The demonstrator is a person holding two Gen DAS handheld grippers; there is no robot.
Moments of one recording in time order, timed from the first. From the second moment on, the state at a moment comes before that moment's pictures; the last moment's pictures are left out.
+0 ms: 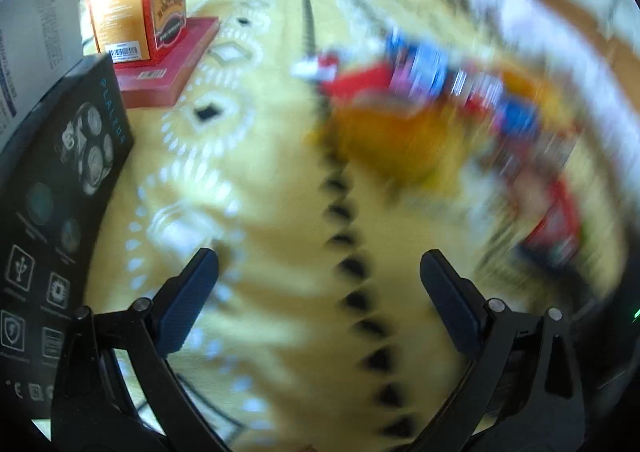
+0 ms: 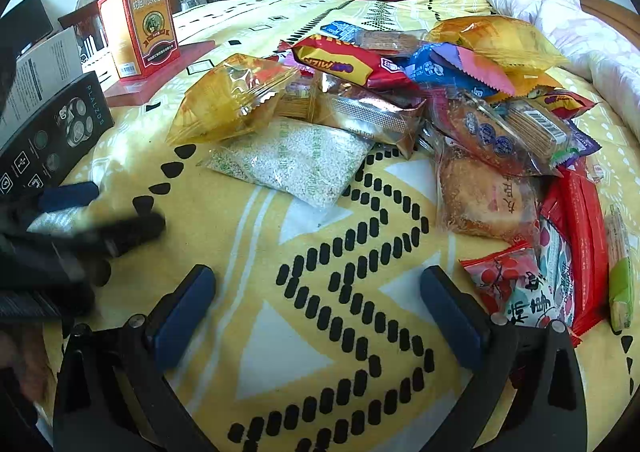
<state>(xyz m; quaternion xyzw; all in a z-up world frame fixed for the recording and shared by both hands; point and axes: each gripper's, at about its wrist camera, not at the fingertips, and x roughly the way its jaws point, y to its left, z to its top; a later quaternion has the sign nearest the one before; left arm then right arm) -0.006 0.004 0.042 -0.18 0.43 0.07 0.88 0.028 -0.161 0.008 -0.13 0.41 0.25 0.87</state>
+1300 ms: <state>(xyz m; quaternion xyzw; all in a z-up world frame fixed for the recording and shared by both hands) -0.008 0.003 0.041 -0.15 0.45 0.02 0.88 0.029 -0.160 0.010 -0.13 0.41 0.25 0.87</state>
